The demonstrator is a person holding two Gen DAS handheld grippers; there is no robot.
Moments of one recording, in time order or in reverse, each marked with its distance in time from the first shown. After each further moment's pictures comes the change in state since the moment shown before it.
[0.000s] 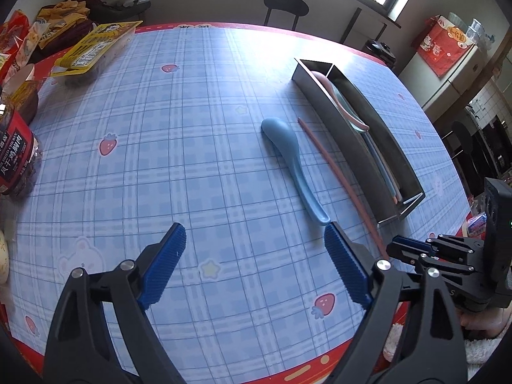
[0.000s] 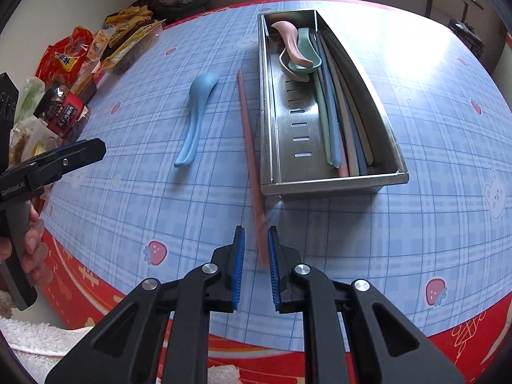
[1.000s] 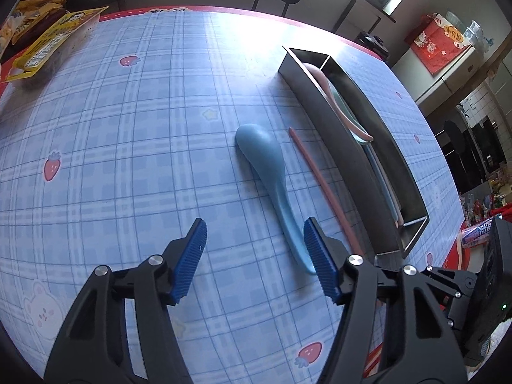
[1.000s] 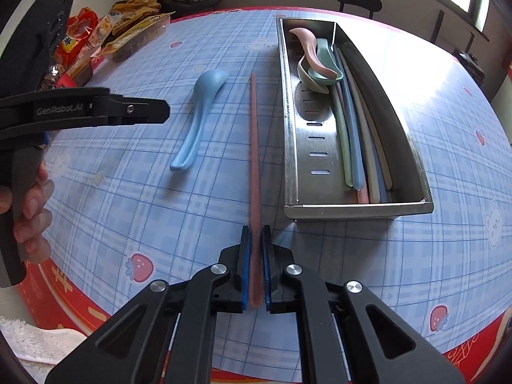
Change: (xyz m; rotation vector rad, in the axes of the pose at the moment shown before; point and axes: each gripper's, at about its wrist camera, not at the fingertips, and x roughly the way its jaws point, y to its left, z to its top) left arm 0.061 -0.015 0.040 -0.010 0.053 -0.080; right arm 0.020 0.012 -0.001 -0.092 -0.041 -0.070
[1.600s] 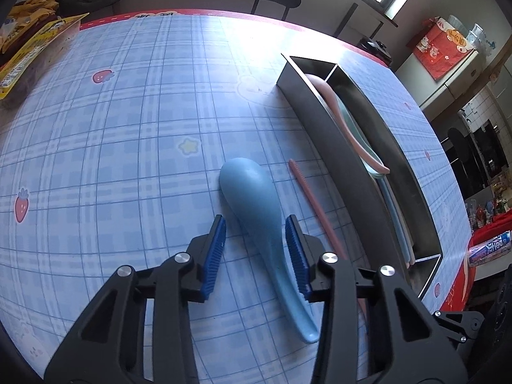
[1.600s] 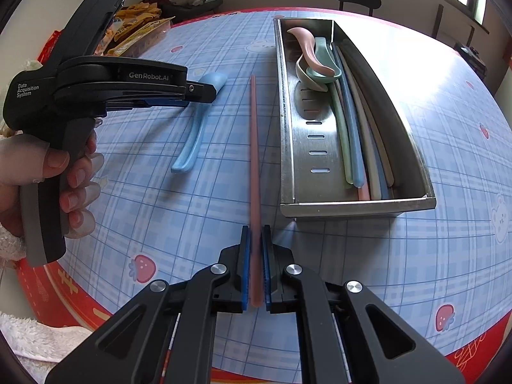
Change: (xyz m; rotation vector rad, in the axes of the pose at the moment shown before) left arm 0.042 -0.014 0.033 0.002 -0.029 0.015; right arm -0.004 -0.014 -0.006 0.020 -0.013 0.030
